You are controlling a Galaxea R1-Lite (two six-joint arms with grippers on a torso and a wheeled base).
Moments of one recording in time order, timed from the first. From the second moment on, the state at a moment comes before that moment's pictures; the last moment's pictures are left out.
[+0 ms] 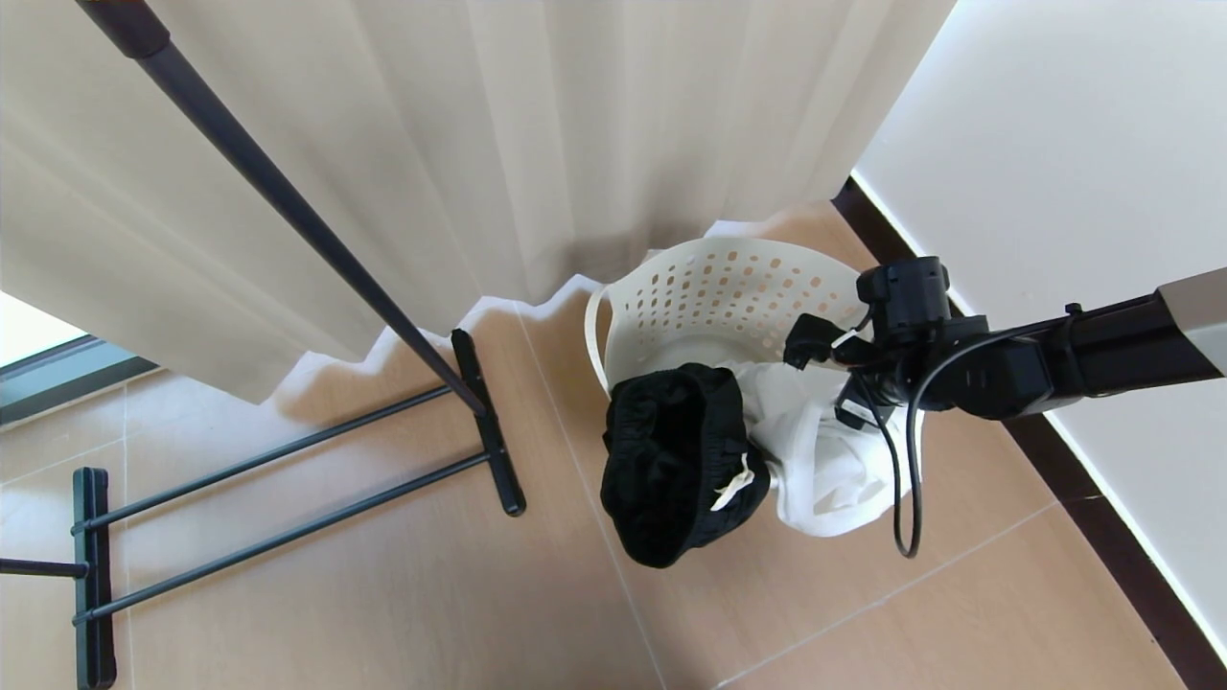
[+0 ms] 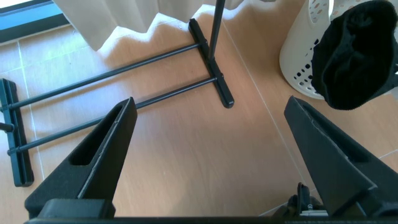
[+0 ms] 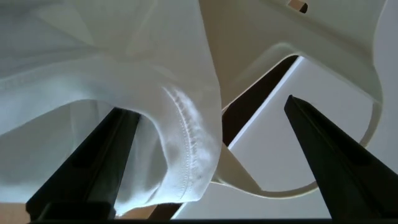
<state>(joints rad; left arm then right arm) 0.00 0.00 -0.01 0.01 0.00 -0.02 0.26 2.10 -1.36 -0.10 -0.49 -0.85</state>
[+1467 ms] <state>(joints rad) 0.00 0.00 -0.01 0.01 0.00 -0.02 0.40 1.58 -0.97 -0.11 -0.47 -0.47</state>
